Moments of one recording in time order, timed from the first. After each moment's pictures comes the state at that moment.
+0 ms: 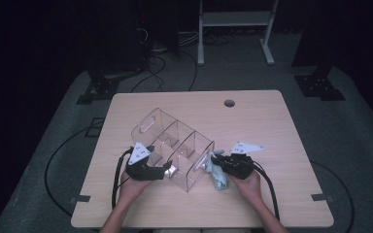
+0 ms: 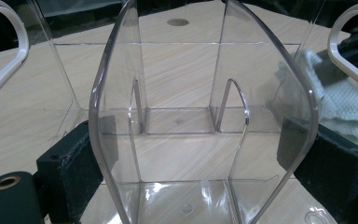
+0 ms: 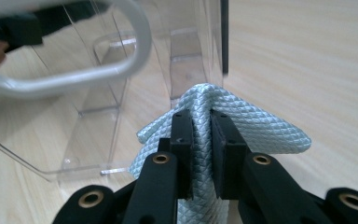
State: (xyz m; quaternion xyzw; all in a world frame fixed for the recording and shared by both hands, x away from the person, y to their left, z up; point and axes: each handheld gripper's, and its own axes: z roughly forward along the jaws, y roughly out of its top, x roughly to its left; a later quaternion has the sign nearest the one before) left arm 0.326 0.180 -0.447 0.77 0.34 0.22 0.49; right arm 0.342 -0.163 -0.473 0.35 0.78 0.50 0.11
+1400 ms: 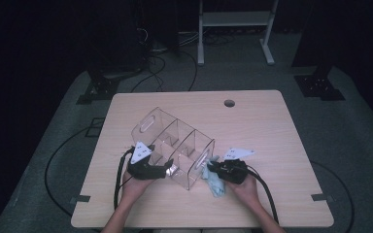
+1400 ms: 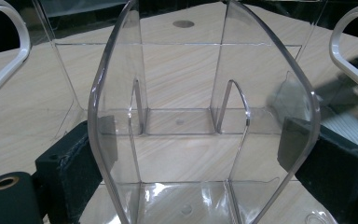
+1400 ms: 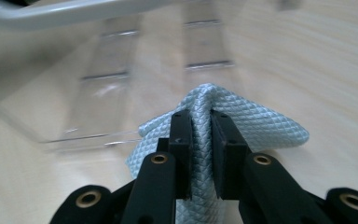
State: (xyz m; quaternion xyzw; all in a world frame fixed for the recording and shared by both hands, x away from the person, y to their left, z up) left arm 0.329 0.175 -0.447 0.76 0.36 0.23 0.49; right arm 0.336 -0.147 -0.492 0.32 0.82 0.47 0.10
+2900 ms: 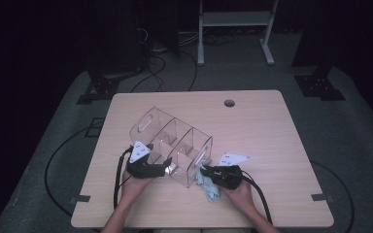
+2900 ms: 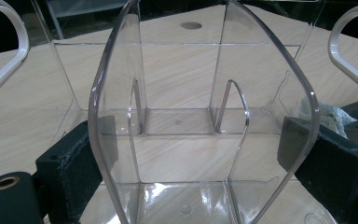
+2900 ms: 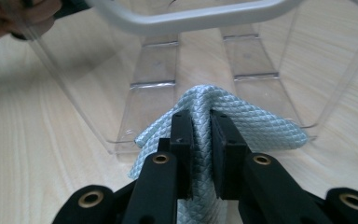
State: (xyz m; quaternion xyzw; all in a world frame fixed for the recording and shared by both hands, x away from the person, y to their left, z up) left arm 0.331 0.177 -0.448 0.76 0.36 0.23 0.49; right arm 0.321 -0.132 -0.488 0.30 0.81 0.50 0.10
